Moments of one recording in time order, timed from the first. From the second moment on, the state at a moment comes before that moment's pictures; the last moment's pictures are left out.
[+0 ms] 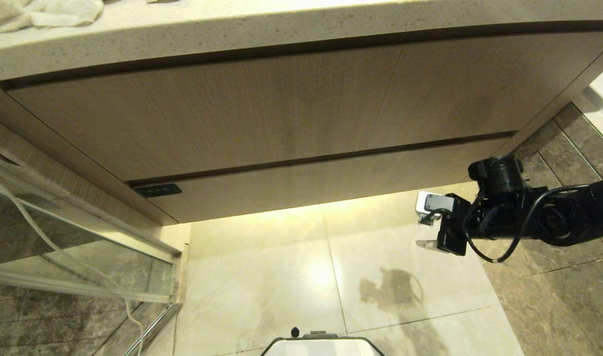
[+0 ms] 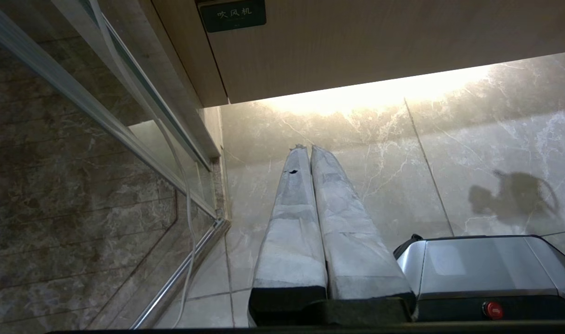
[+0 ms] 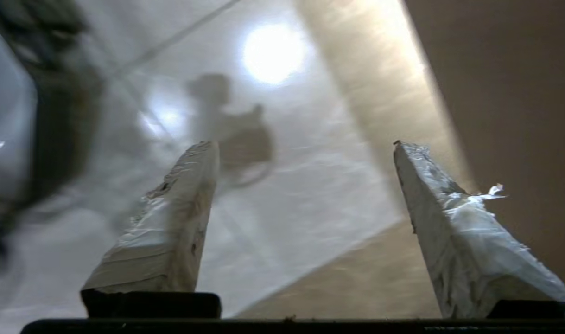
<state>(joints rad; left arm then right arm) 0.00 0.00 0.00 0.00 0.00 0.00 0.17 1.92 -0.94 -0.30 0.20 -1.10</state>
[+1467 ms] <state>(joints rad) 0.00 0.00 0.00 0.00 0.00 0.00 0.16 2.10 -1.08 -0.76 0.35 -1.32</state>
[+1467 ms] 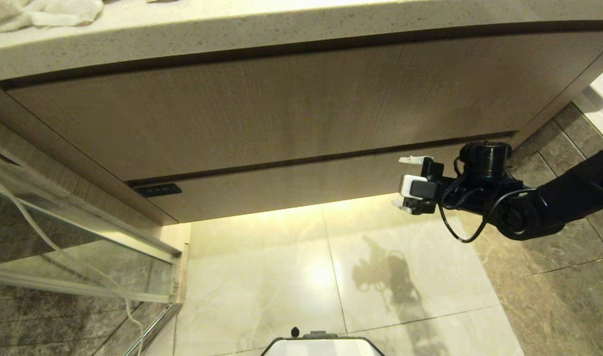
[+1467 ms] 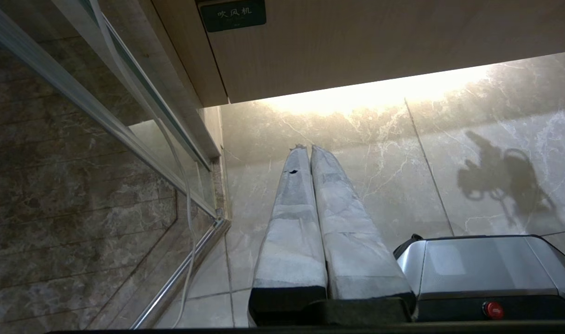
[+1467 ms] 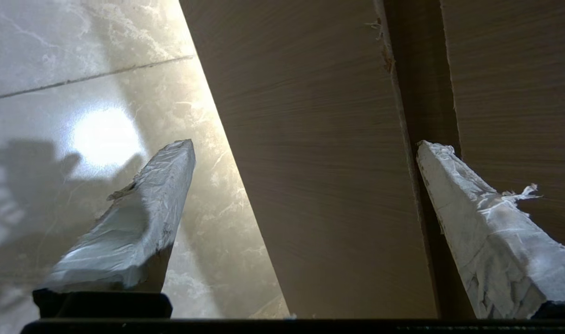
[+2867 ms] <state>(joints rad) 0.00 0.00 0.00 0.00 0.00 0.00 0.13 2.23 -1.25 -0.80 0.37 -1.27</state>
